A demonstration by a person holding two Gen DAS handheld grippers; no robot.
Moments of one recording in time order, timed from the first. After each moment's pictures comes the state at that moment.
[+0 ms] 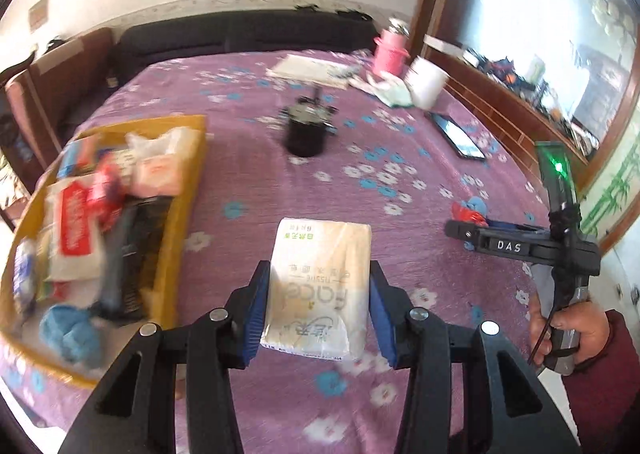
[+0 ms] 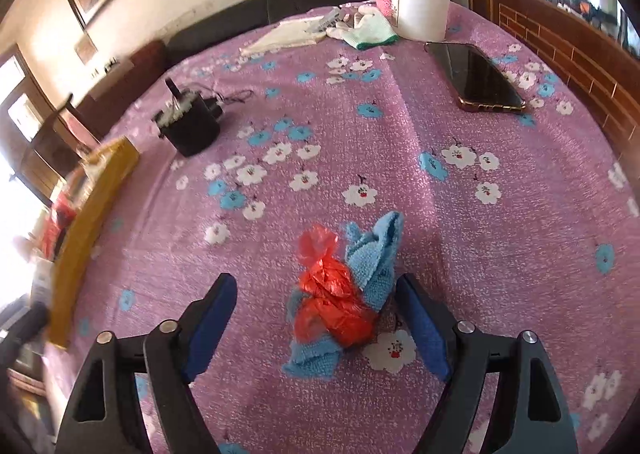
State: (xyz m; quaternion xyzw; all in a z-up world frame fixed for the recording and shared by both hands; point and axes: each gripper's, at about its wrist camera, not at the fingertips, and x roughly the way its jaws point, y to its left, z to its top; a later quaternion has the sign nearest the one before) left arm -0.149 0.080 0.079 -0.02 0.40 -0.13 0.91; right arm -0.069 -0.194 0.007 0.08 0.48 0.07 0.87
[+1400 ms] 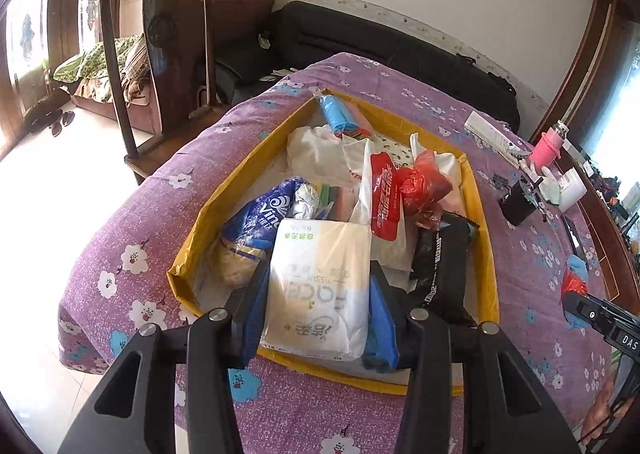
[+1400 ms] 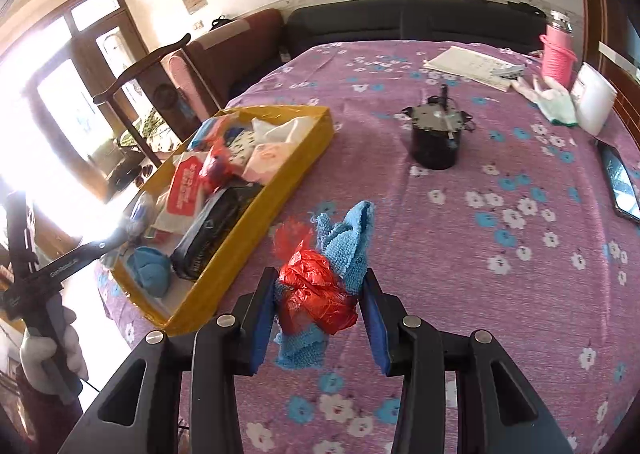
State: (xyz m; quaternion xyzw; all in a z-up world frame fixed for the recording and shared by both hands) left arm -0.163 0.310 0.055 -0.16 0.39 0.08 0.91; right arm -0.104 -0.008 0.067 0.02 0.44 0.26 0.86
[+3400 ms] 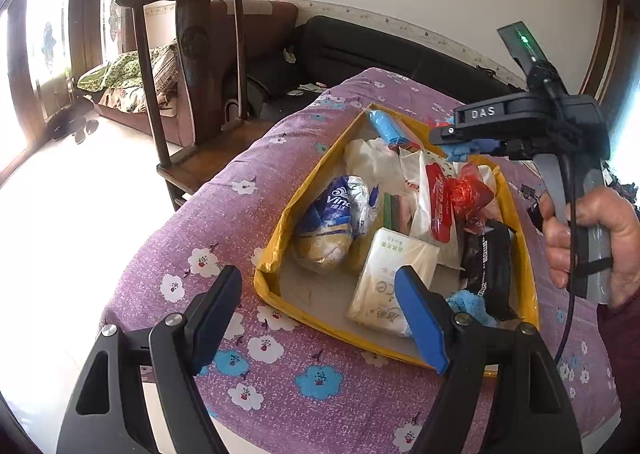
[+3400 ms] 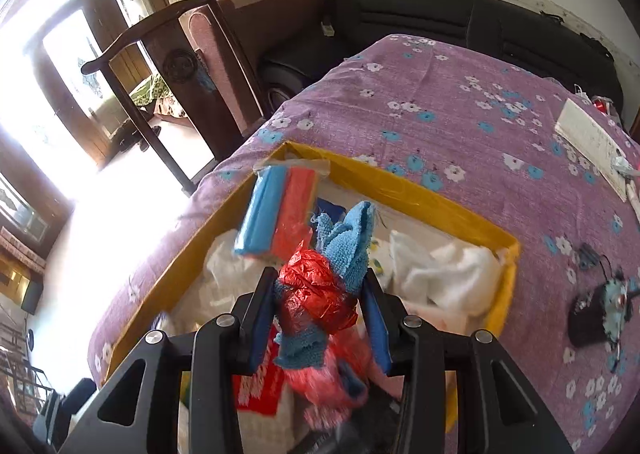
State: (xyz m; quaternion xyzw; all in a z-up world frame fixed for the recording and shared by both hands) left arm -0.192 0.342 0.055 -0.14 0.37 0.12 0.91; right arm 0.055 0.228 0.070 -0.06 0.47 0.28 0.83
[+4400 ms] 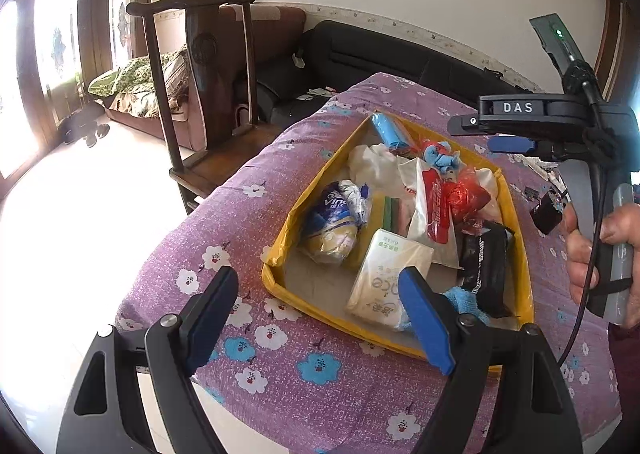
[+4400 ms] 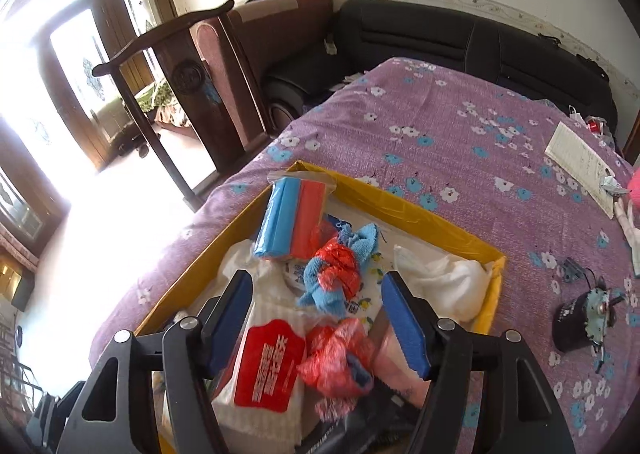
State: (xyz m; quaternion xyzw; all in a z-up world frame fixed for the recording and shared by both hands) left arm -0.205 0.331 0.069 -0.13 0.36 0.14 0.91; right arm 0.020 0.203 0.100 -0.06 0.43 0.29 0.85
